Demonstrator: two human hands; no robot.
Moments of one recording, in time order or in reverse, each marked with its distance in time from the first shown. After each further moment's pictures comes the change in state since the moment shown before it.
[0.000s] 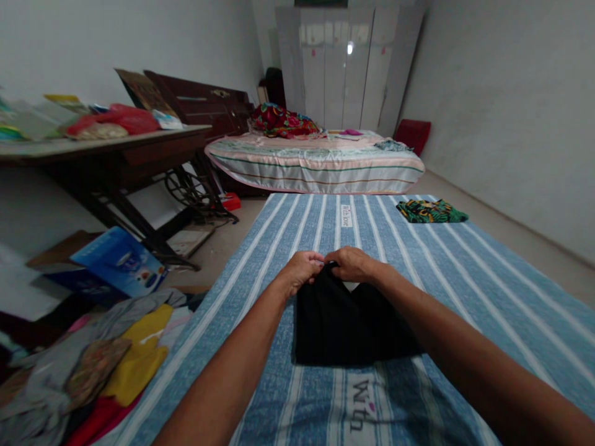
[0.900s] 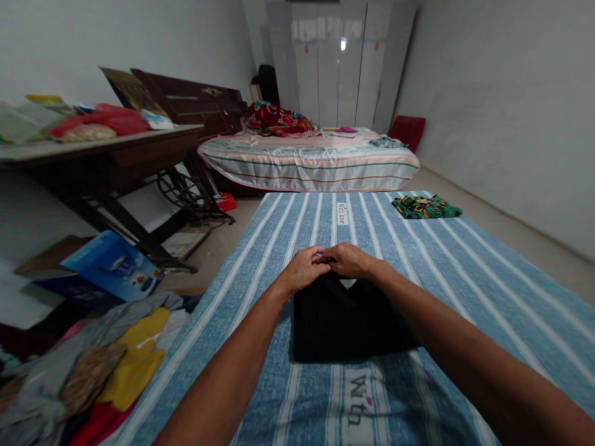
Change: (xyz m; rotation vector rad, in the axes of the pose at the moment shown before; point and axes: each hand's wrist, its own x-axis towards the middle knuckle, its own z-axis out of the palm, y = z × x) left_hand -0.012 0.014 0.010 0.243 -0.075 0.307; right_hand 0.003 0.006 0.004 0.140 0.058 -0.052
